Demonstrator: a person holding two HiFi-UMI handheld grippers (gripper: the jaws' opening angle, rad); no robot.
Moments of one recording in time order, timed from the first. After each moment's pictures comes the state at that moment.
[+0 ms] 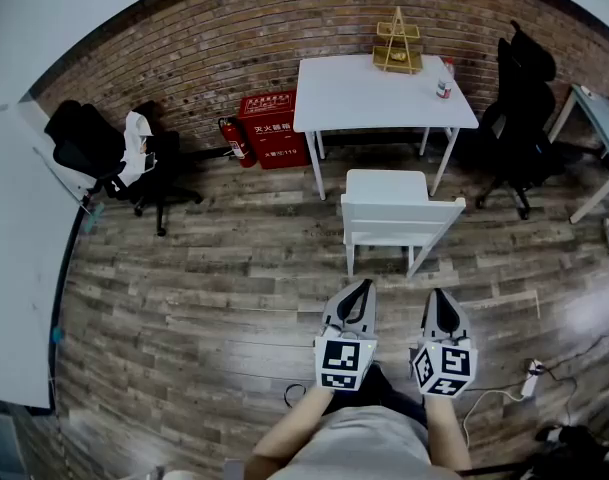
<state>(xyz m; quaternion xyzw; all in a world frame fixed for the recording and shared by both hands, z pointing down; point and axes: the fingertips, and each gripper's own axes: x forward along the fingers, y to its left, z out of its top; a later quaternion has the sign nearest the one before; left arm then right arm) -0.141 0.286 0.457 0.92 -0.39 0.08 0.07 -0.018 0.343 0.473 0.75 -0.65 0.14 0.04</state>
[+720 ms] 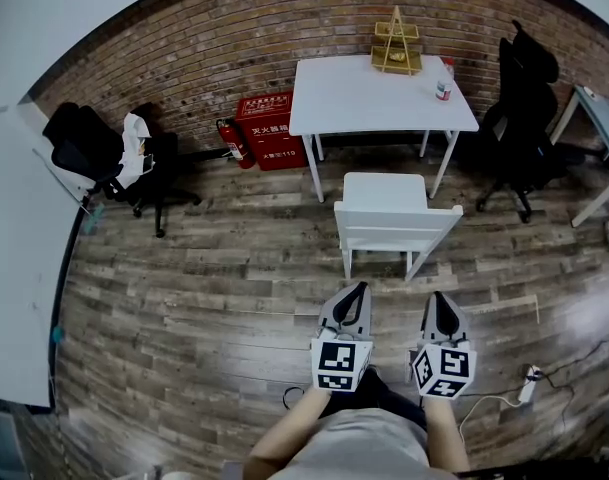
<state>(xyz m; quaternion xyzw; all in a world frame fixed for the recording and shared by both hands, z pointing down) -0.119 0.265 0.468 0.91 -0.40 0.08 0.08 0.014 0.325 0.484 0.74 -0.65 0.15 0.05</state>
